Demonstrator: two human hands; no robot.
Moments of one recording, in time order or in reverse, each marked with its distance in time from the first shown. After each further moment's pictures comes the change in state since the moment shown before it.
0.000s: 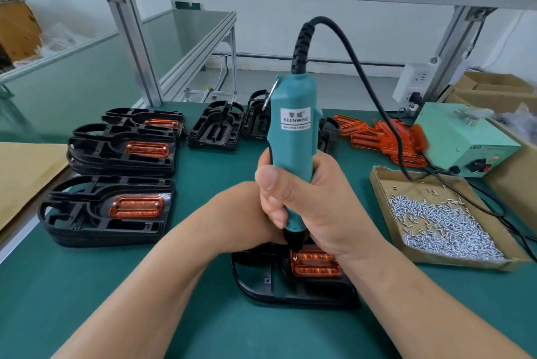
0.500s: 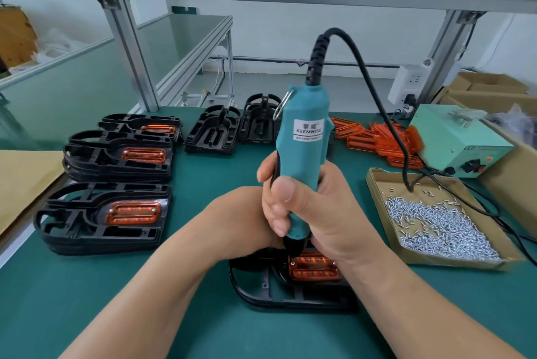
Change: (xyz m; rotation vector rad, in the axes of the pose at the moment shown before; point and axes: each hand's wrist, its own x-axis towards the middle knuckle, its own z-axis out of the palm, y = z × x) left_hand 0.002 0.007 -0.001 0.069 -0.013 -0.004; right_hand -0.007 0.005 -0.007 0.129 -0.050 -0.045
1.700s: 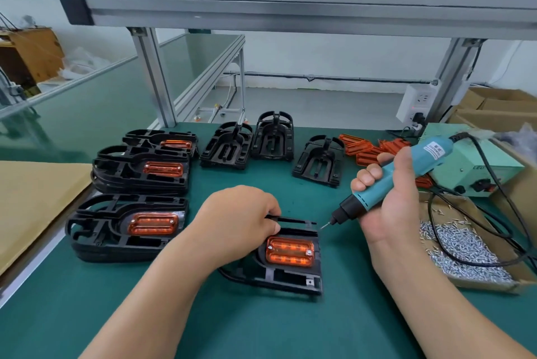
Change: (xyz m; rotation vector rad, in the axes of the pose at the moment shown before) left_hand 0.001 -0.029 -0.007 0.215 0.286 -0.055; right_hand 0.002 0.011 -0.087 0.440 0.880 -0.184
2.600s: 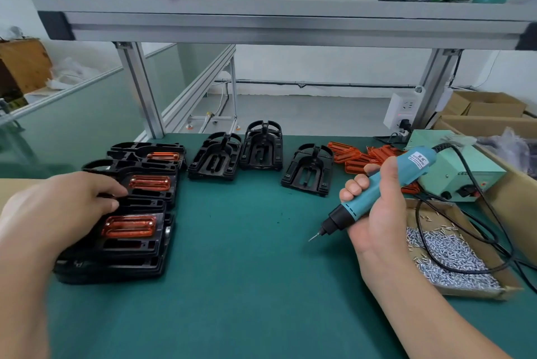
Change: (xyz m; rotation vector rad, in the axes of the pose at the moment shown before) left_hand -0.041 -0.229 -0.038 0.033 0.312 -0.611; right_hand 0.001 -0.002 0.005 -0.005 0.054 0.008
